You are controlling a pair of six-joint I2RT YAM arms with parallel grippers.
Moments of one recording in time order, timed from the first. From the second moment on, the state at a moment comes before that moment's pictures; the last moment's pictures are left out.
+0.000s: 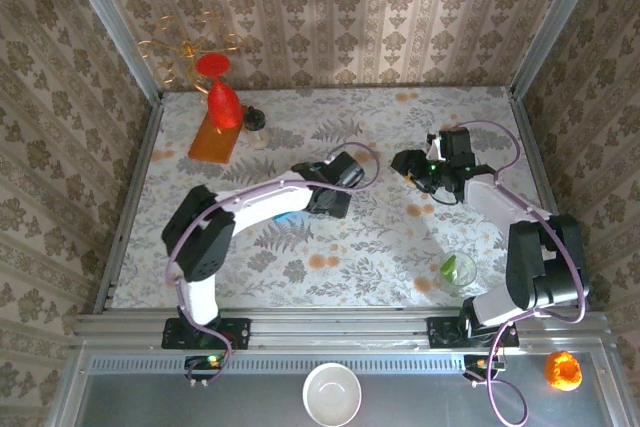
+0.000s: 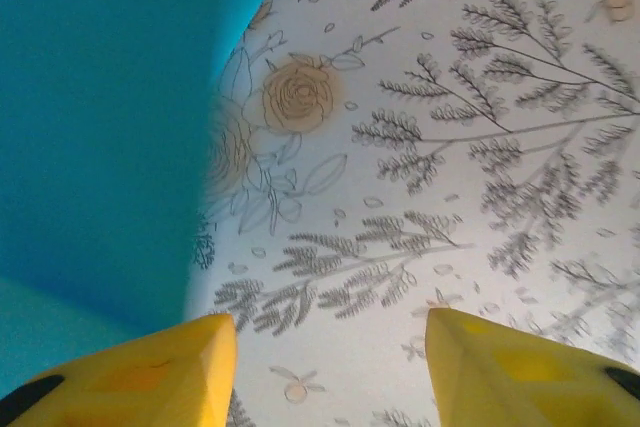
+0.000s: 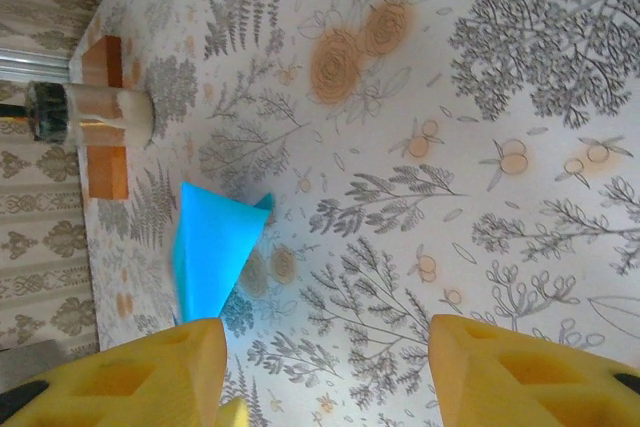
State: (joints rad) left arm -0.91 1.82 1.32 -0.67 -0.19 -0.50; right arm 0.11 1.49 0.89 -0.20 -0.46 0.73
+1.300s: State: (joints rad) left arm -0.52 1.72 0.89 -0.13 0.24 -0.77; right arm 0.37 1.71 0.90 -0.06 -0.53 0.81
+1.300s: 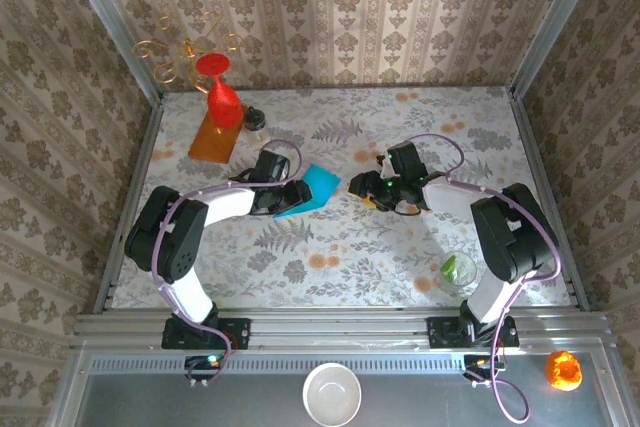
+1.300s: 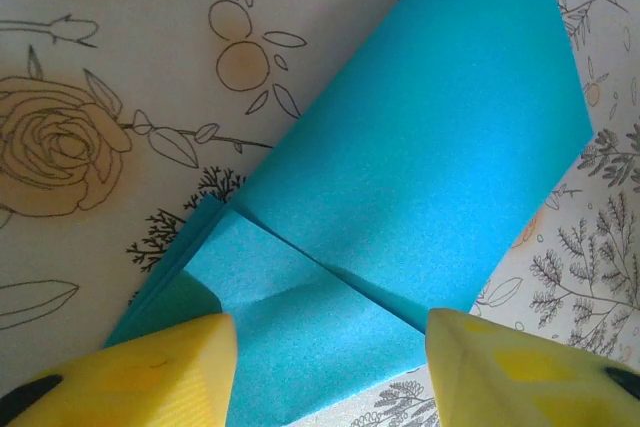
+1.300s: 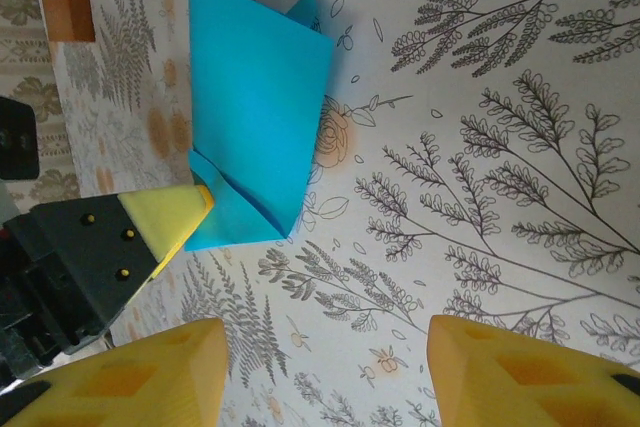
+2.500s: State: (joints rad) left arm -0.62 1.67 0.79 -0.02 0.32 -1.09; right arm 0.49 1.83 0.97 -0.04 -0.52 0.86
